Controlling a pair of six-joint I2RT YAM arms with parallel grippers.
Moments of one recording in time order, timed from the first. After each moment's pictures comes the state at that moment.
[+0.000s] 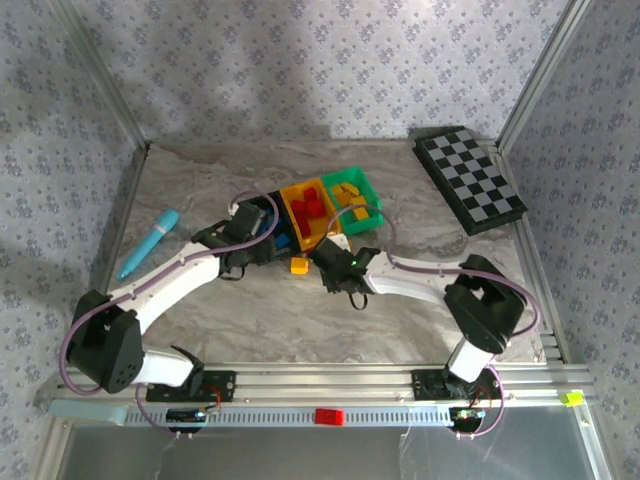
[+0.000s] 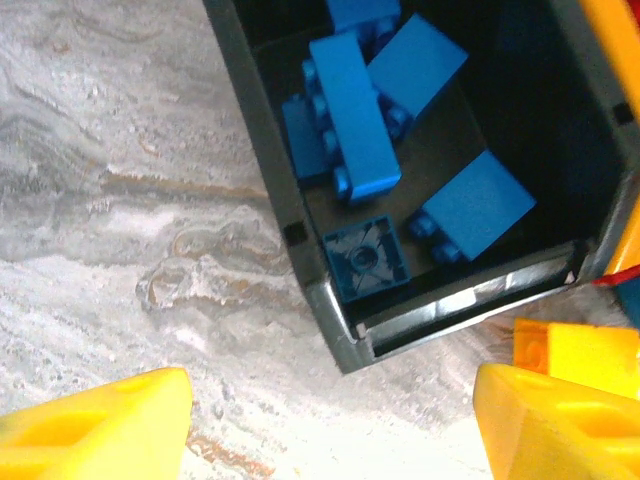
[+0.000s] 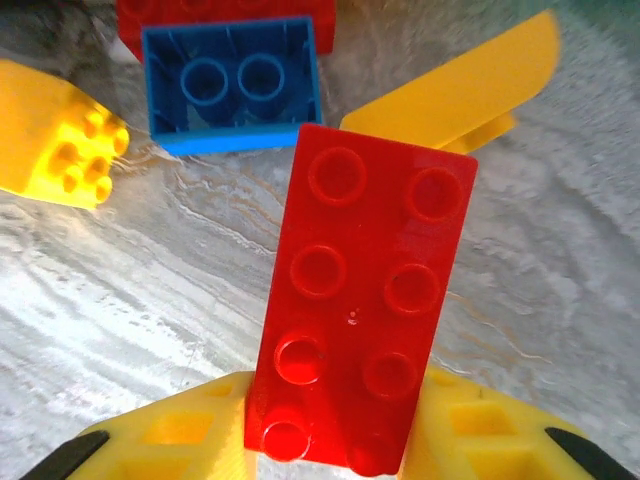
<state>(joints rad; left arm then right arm) -0.58 1.35 0.93 -0.62 -0.30 -0.53 0.94 1.66 1.03 -0.51 0.32 0.57</state>
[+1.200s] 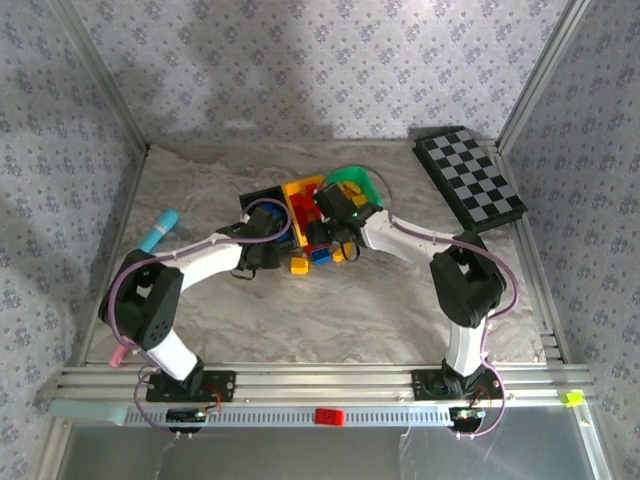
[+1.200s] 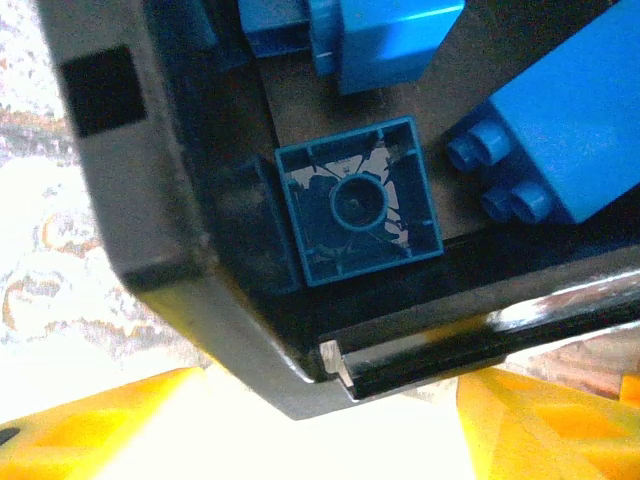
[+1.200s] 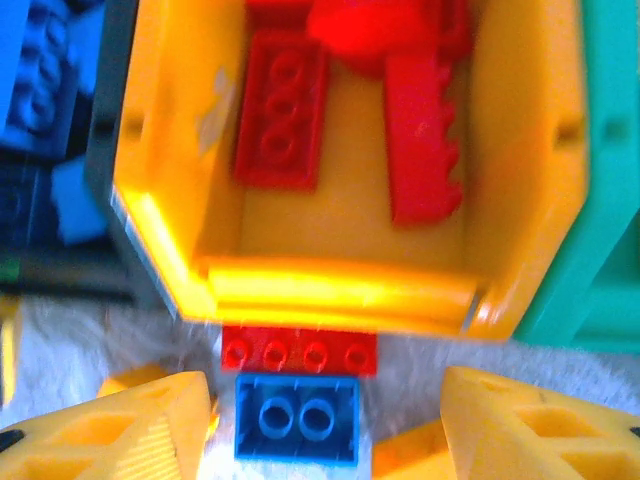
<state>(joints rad) -0.54 1.64 0.94 -0.48 -0.23 -0.56 0.73 1.83 1.33 -0.47 0.08 0.34</state>
